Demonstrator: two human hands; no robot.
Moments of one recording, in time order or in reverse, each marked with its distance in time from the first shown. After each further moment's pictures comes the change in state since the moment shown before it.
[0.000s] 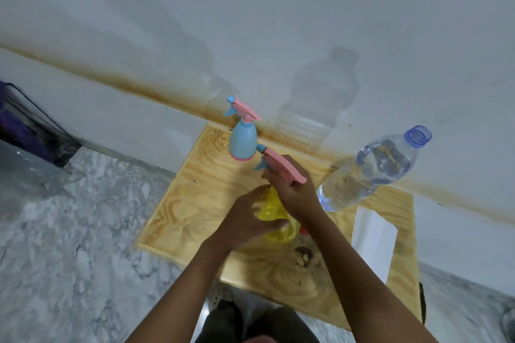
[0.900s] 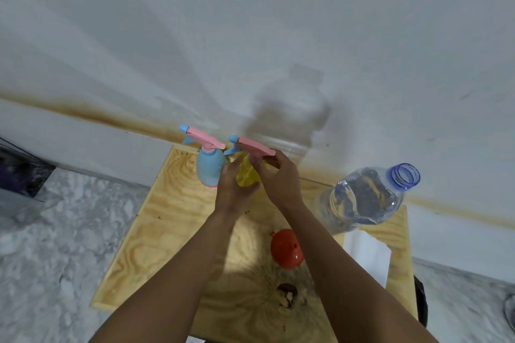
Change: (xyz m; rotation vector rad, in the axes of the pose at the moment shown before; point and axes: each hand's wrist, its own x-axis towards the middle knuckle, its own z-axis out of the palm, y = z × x) left_hand 0.159 0.011 0.021 0.092 0.354 0.051; right_hand 0.107 0.085 -0.026 -0.086 0.235 0.334
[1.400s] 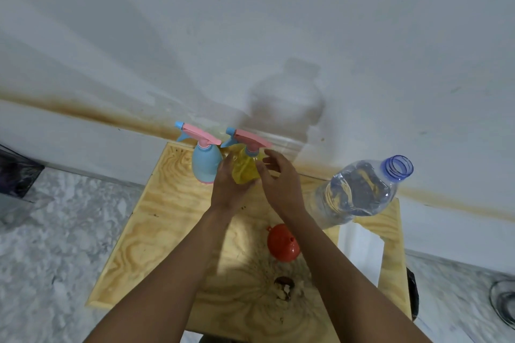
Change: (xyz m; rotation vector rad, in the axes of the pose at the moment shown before) left_hand 0.002 -0.013 0.000 0.047 -0.059 -0.105; right_hand -0.024 0.002 -0.012 -0.044 0.018 -0.008
